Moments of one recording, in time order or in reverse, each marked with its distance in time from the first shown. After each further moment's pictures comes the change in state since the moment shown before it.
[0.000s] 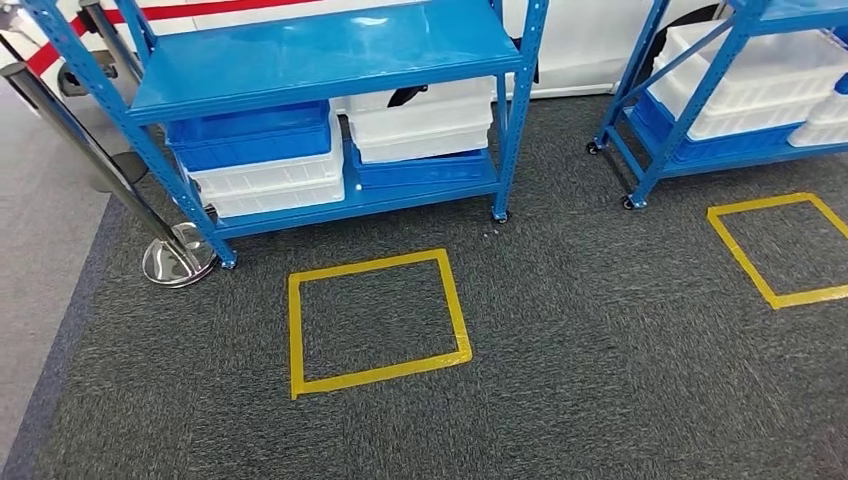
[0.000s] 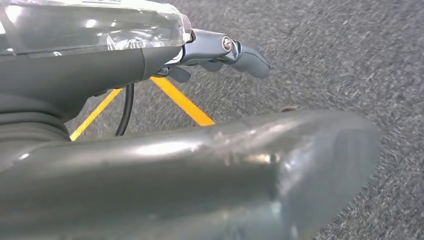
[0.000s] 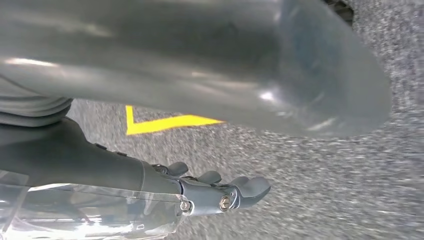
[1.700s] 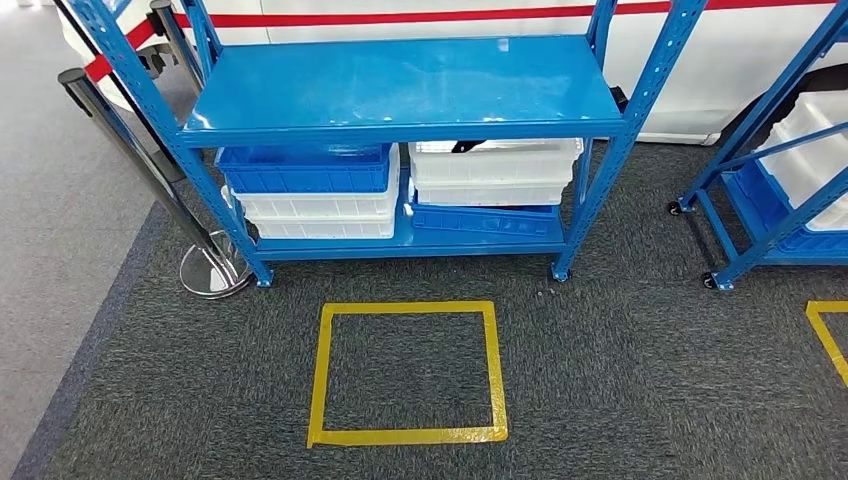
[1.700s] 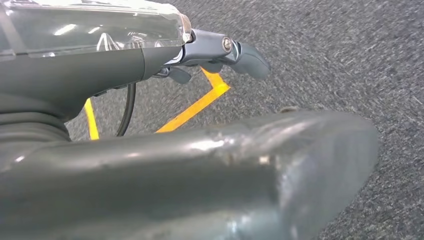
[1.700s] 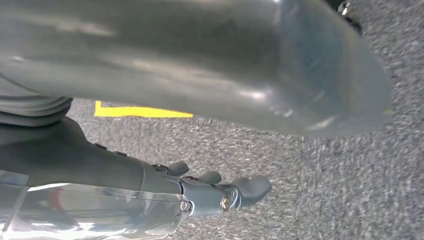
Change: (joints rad) left arm -0.006 -0.009 0.034 0.001 0.087 -0.022 0.017; right arm 0.008 0.013 -0.032 -0.001 -0.002 0.015 0.000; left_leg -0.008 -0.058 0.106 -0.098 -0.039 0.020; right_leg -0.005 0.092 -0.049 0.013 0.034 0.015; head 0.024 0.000
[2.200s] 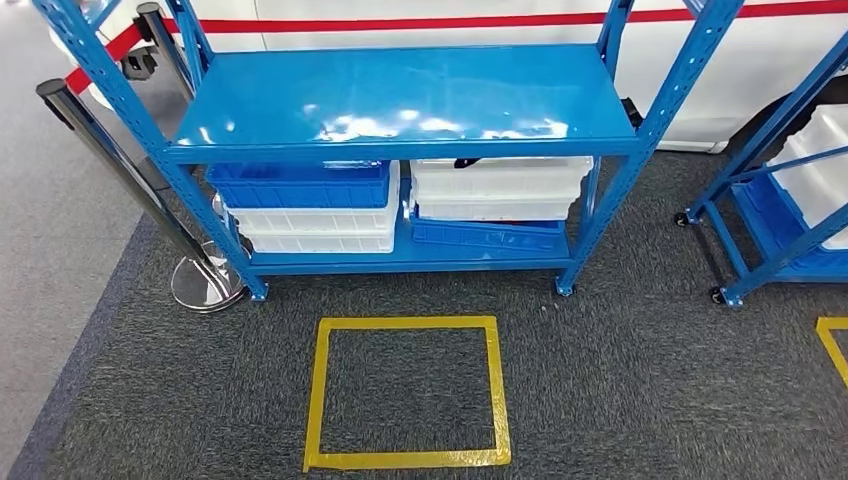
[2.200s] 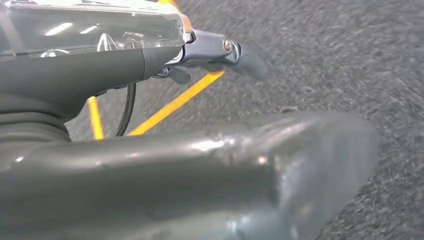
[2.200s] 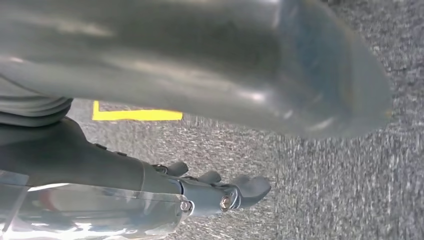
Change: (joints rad) left arm 0.000 0.000 0.006 0.000 0.004 -0.006 0.000; right arm -0.003 0.007 0.000 0.001 -0.001 0.002 0.000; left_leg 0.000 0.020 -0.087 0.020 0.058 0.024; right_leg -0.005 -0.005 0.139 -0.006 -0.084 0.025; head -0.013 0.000
